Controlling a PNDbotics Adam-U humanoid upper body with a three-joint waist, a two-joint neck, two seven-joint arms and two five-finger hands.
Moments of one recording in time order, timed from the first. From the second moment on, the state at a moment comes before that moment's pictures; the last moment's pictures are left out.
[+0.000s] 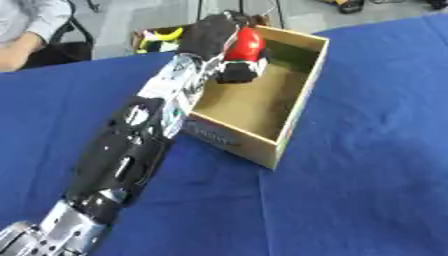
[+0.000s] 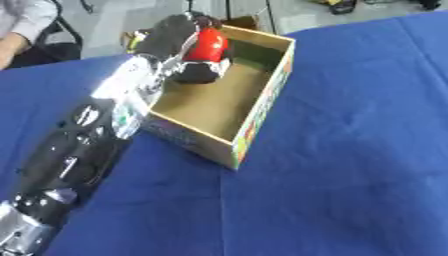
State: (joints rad) left arm -1.27 0.30 -0.20 -0.99 -1.10 0.06 -0.04; right arm -0.42 -0.24 -0.03 -1.99 0.20 0.04 -0.24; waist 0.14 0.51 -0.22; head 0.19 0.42
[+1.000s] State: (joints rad) left arm -1.25 0.30 -0.18 -0.98 -1.06 -0.01 -0.18; right arm -0.42 -0.24 -0.03 -1.99 0.20 0.04 -0.24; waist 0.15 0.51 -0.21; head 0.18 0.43
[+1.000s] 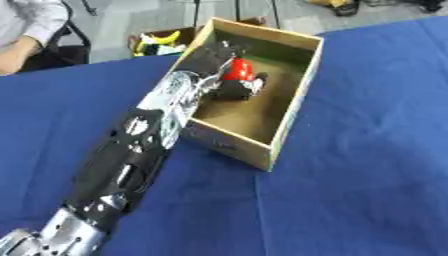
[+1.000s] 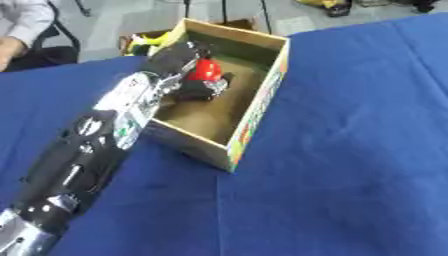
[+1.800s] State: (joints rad) left arm -1.20 0.39 -0.15 -1.45 -0.71 0.07 0.12; right arm -0.38 -0.24 -0.04 -1.99 0.19 0.05 -0.24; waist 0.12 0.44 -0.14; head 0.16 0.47
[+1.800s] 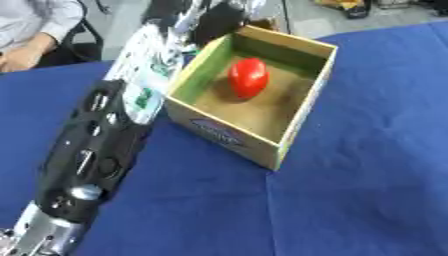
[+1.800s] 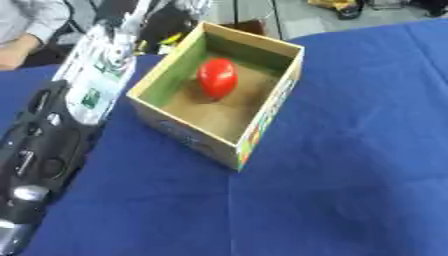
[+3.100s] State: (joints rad) left arm -0.48 0.35 -0.06 -1.98 -0.24 -0.05 0.17; right arm -0.34 -0.23 -0.08 -1.99 0.16 0.04 -0.30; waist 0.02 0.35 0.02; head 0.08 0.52
